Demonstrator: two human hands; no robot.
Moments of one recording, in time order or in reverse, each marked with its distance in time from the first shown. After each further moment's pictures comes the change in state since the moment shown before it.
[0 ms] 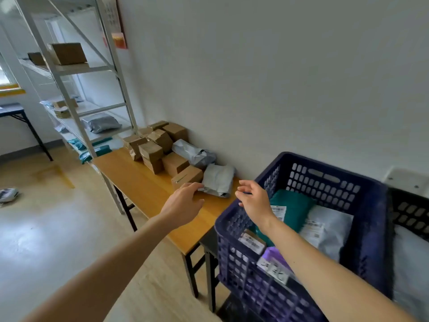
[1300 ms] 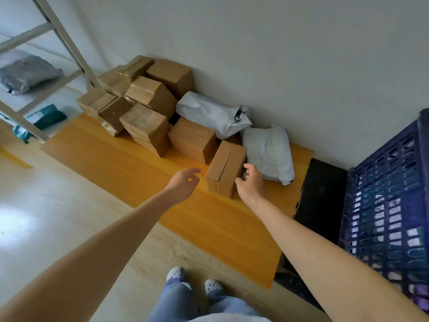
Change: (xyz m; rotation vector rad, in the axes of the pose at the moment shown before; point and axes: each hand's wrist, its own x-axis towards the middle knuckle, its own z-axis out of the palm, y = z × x) left_hand 0.325 -0.335 0.036 -0.256 -0.488 -0.261; right_hand 0.283 0.097 0.294 -0.232 0.193 0.453
